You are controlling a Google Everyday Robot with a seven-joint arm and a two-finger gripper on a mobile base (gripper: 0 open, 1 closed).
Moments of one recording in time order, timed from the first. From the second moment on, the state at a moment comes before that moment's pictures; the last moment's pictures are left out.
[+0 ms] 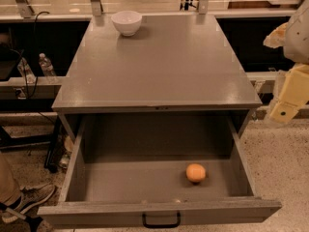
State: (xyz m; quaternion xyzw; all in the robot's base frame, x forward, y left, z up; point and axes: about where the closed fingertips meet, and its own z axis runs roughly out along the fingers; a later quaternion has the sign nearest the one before) arm 0.438 -0.214 0.984 -0.60 0.78 -0.04 0.17
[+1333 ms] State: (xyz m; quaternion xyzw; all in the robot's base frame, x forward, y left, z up) arm 0.432 -0.166 0.906 -0.62 0.75 0.07 0.22
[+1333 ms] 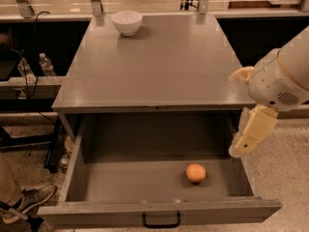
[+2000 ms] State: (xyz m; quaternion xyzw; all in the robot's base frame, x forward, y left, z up) arm 0.434 -0.143 0.831 -0.62 0.73 0.17 0.23
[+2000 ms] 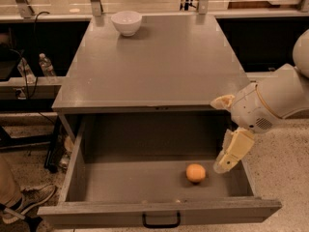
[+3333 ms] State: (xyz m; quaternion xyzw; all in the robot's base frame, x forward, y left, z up) arm 0.450 -0.149 0.757 -0.62 0.74 0.15 0.20
